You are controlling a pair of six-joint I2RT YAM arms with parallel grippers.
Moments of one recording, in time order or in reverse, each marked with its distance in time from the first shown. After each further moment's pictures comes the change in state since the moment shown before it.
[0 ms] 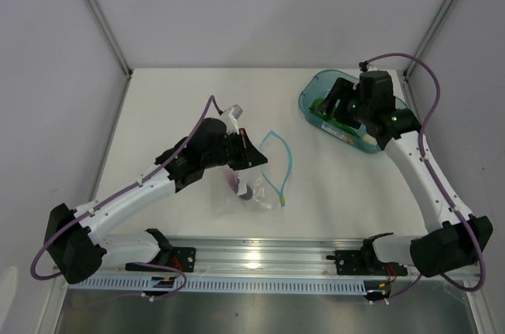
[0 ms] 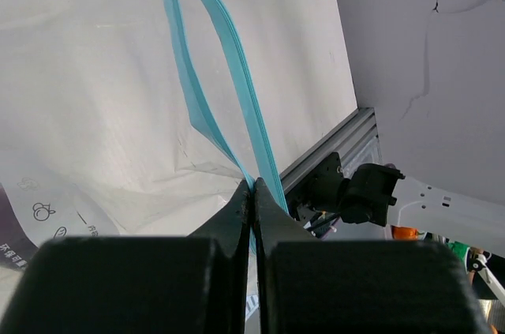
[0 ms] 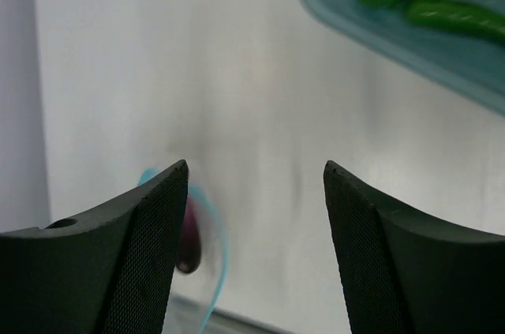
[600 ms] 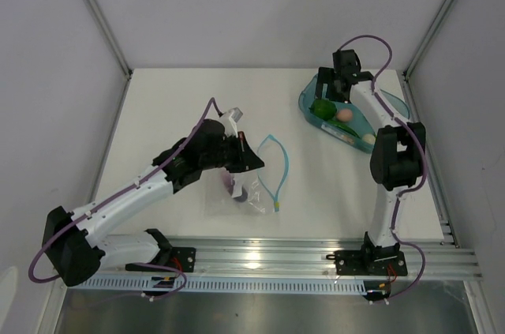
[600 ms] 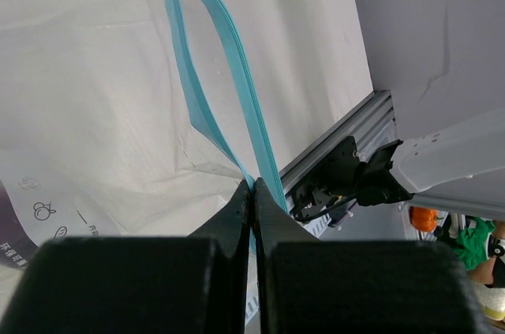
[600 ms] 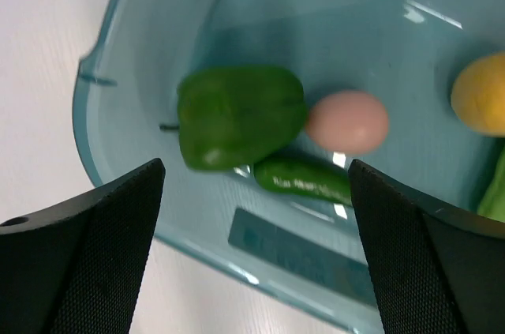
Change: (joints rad) left arm 0.005 -0.024 -0.008 -0.050 0.023 0.060; right arm -0.137 0.728 0.418 0.047 0.267 -0.341
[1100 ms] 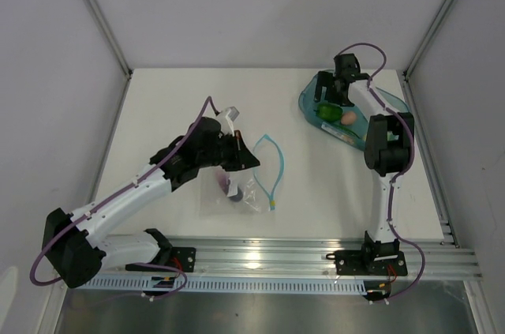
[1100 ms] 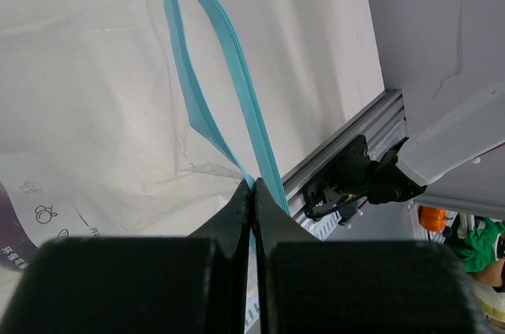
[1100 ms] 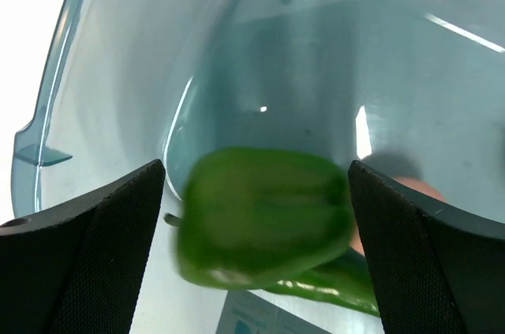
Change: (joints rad) left arm 0.044 -0.003 0.000 -0.037 0.027 0.040; right arm -0.055 0.233 0.146 0.050 -0.135 -0.021
